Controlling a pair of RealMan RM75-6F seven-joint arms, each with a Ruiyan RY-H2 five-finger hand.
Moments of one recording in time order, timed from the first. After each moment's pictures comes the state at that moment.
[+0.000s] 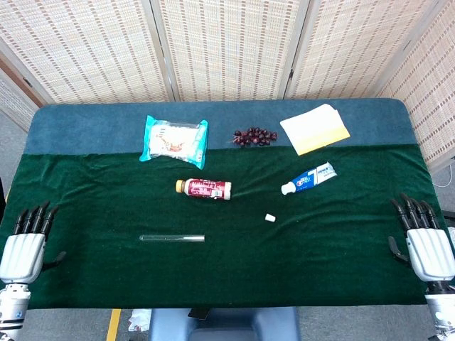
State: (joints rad) left arm -0.14 -1.19 -0.07 -1.62 1.43 1.44 0.27; right arm 0.08 -1.08 0.06 -1.66 -1.49 1.47 -0.08
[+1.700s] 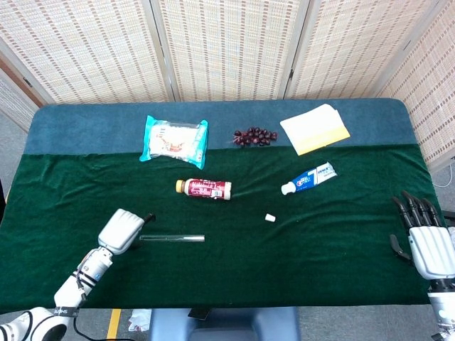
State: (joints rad) left arm -0.51 -1.37 -0.09 -1.57 1.47 1.03 0.37; right arm 0.08 -1.07 0.06 -1.64 -1.50 1.46 -0.04
